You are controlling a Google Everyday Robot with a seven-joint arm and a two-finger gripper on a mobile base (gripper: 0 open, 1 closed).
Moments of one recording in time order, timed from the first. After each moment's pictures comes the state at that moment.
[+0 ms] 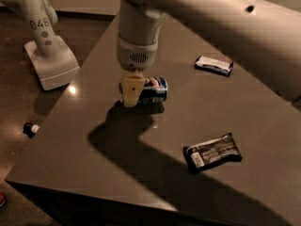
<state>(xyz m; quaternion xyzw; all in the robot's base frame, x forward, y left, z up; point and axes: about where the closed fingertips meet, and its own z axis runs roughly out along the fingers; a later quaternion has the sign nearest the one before) 0.522 0.040 0.888 -0.75 0.65 0.06 0.09</state>
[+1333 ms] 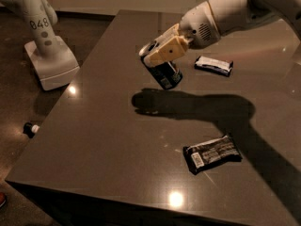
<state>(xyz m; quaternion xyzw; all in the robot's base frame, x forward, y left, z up) 0.575 -0.031 0.966 -0.54 0.70 0.33 0.34</state>
